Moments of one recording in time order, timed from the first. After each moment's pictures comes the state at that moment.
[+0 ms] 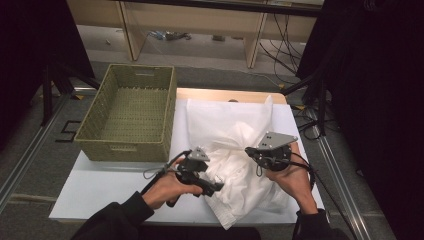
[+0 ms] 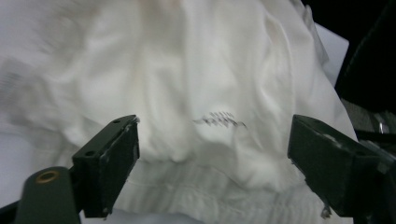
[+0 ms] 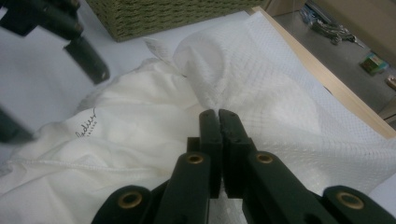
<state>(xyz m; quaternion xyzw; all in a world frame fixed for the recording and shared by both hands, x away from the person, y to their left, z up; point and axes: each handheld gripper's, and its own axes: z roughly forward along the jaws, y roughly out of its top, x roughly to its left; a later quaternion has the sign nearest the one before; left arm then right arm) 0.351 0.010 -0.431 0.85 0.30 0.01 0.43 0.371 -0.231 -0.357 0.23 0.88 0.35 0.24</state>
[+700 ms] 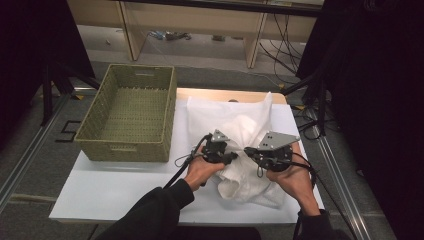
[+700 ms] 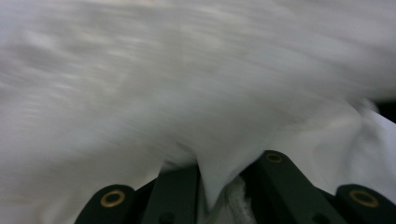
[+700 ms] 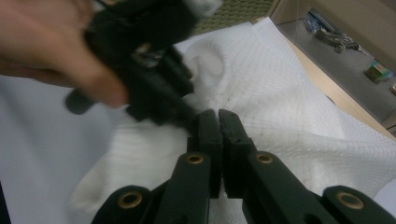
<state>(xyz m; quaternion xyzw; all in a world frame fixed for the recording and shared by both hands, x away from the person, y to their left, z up) 0.437 -0.040 -0.447 0.76 0.40 0.07 0.50 0.365 -0.229 -0.348 0.22 0.88 0.36 0.23</state>
